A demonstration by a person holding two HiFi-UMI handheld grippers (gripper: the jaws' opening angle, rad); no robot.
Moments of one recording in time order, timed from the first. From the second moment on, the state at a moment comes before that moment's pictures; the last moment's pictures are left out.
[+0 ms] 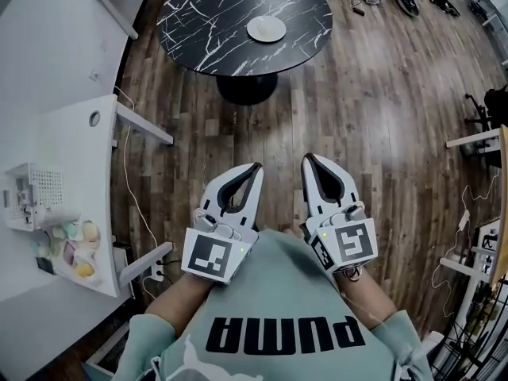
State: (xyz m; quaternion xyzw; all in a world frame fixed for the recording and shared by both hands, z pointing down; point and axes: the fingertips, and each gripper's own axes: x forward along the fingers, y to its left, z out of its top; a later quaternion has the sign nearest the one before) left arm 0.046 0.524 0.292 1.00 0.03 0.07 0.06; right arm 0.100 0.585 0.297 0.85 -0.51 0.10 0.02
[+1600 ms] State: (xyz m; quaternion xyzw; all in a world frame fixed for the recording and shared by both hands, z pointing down) left arm -0.140 0.664 0.296 0.99 -0.12 0.09 0.02; right arm -0.062 0.743 0.293 0.83 -0.55 0.10 0.04
